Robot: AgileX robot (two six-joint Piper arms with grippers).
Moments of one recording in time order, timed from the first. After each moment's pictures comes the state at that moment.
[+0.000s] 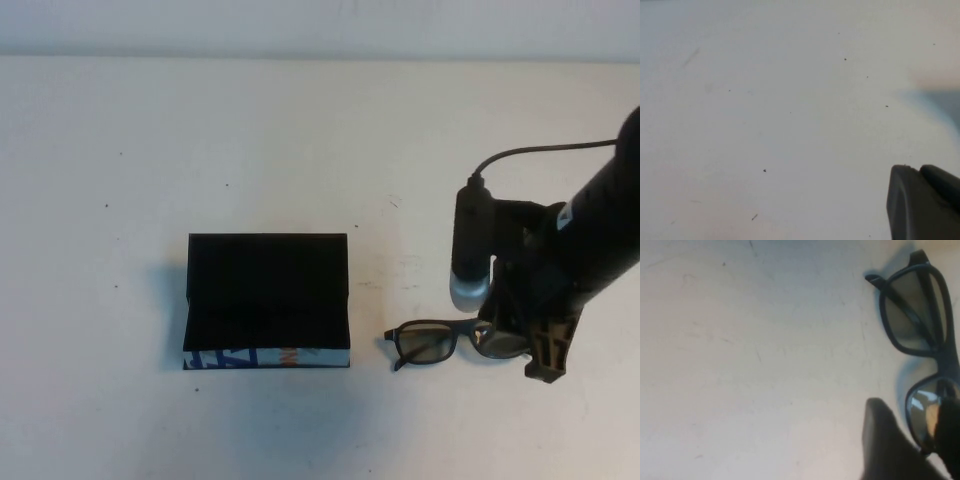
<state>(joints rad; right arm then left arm) 0.43 1.53 -1.16 0.27 1.05 -1.09 -0.01 -0.01 0.02 -0.04 0.36 0.08</state>
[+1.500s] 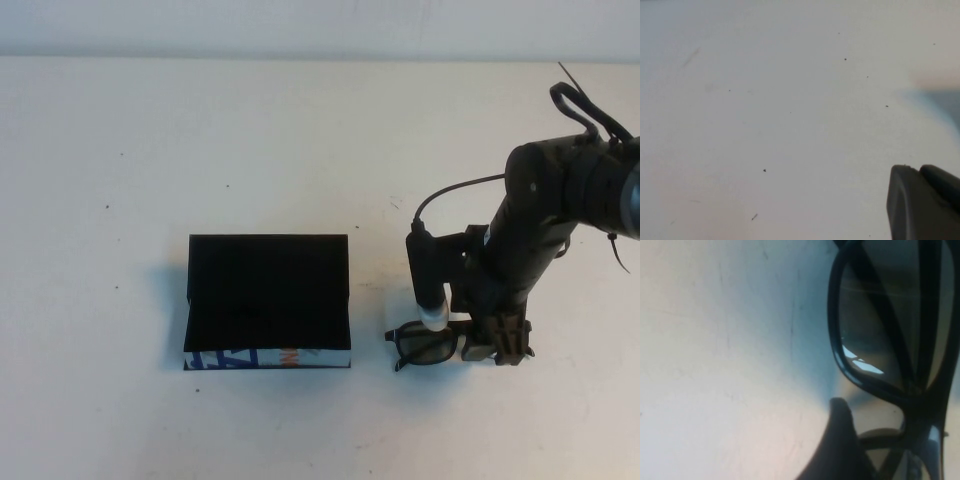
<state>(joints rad) 0.43 1.90 -1.30 0.15 0.91 -1.31 -0.01 -0.01 0.02 -0.04 0.36 0.08</state>
